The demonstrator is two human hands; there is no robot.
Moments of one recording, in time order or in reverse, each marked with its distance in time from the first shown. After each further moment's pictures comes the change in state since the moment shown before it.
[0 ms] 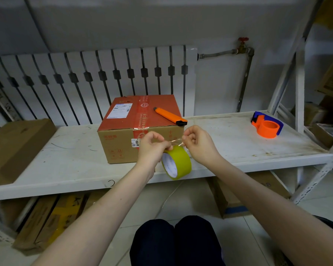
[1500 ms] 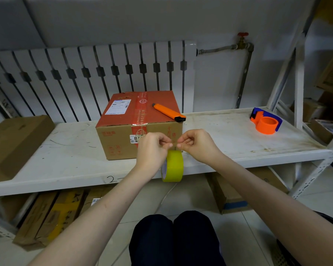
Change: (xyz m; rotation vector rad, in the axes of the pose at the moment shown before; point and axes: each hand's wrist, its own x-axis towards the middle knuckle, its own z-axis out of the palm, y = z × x) left_hand -0.003 -0.009 0.001 0.667 0.049 0.440; right_hand -0.005 0.002 -0.006 -0.106 -0.148 0.043
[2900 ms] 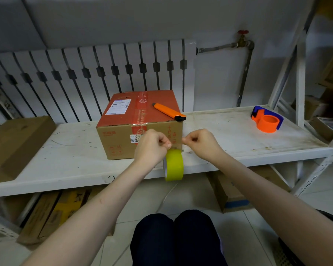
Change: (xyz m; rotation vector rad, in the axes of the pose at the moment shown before) left_hand 0.007 0.002 -0.008 0.087 -0.145 -0.061; right_hand 0.010 0.019 -0.003 -0.124 0.004 0.003
